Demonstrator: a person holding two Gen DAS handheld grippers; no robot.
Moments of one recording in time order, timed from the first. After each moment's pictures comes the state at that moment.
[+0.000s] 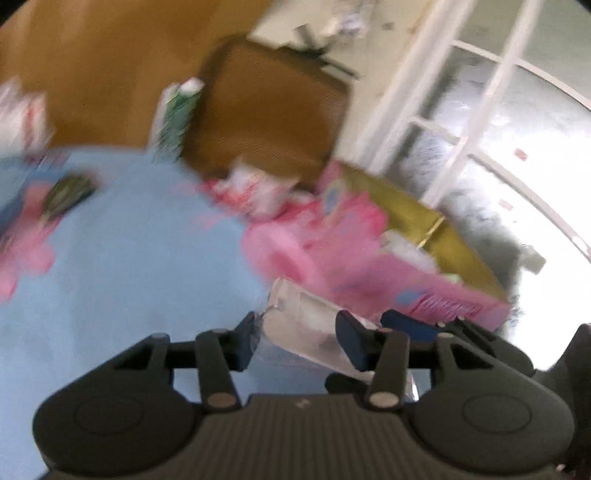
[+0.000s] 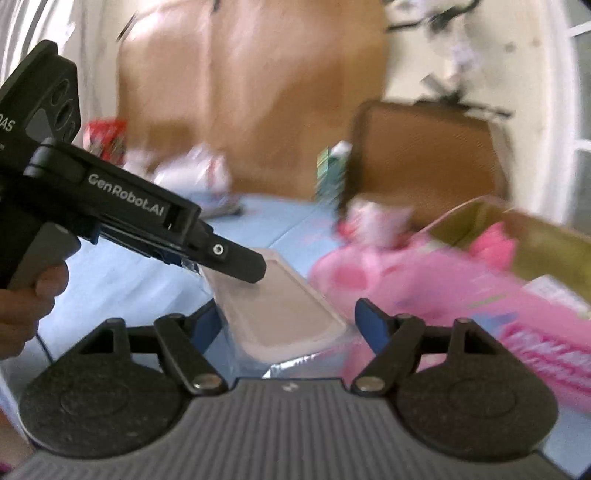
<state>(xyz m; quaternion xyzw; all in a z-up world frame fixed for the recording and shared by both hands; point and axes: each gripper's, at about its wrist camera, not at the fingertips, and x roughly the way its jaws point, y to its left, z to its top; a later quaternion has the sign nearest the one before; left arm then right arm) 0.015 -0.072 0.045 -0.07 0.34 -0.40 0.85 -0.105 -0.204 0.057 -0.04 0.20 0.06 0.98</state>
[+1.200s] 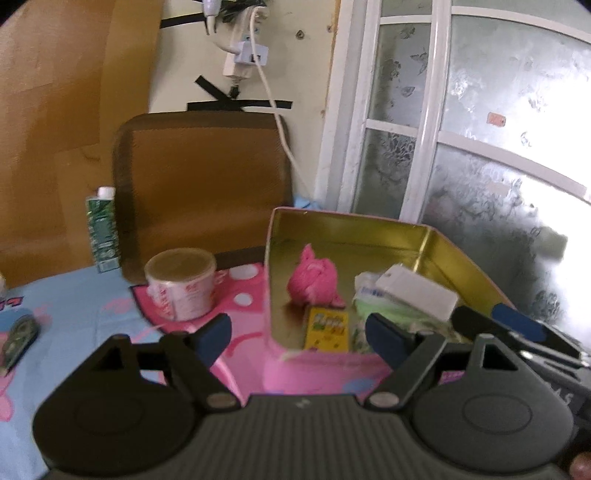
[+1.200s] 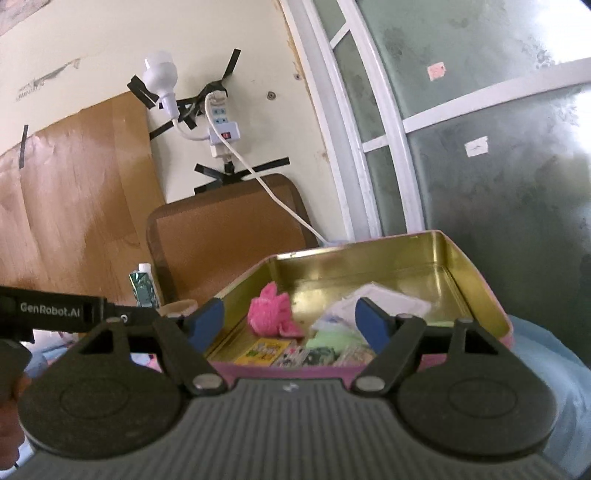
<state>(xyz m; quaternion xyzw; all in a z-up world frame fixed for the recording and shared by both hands) -0.015 -0.206 0.088 0.04 0.26 -0.37 0.89 -0.147 -0.311 0.096 0.12 0.08 -0.19 0.97</state>
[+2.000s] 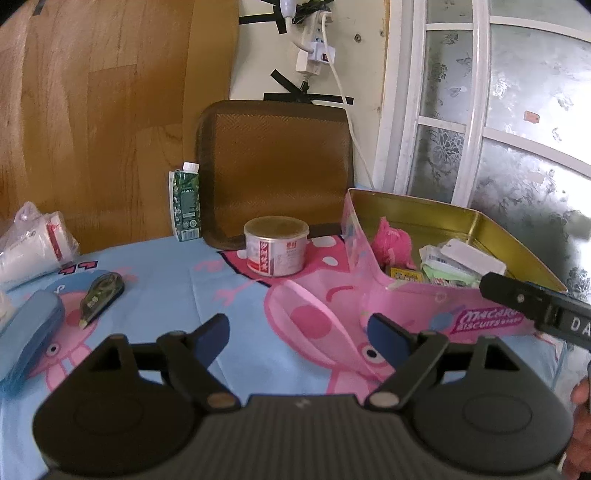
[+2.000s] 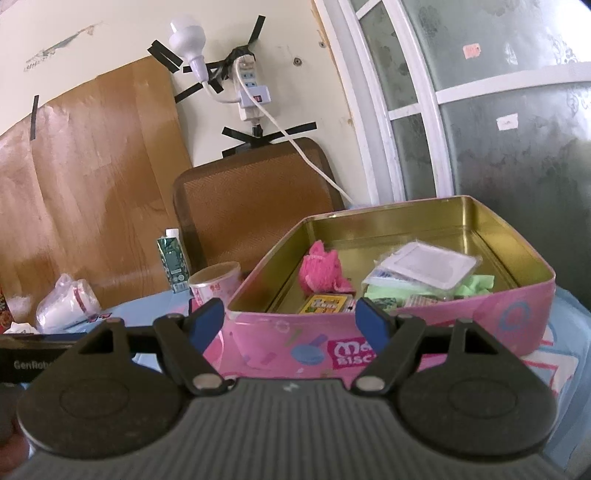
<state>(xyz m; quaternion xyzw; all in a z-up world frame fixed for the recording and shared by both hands) -0.021 -0.114 0.066 0.05 0.26 -0.32 0.91 -0.132 -0.261 0.097 0.13 0.14 -0.17 0.97</state>
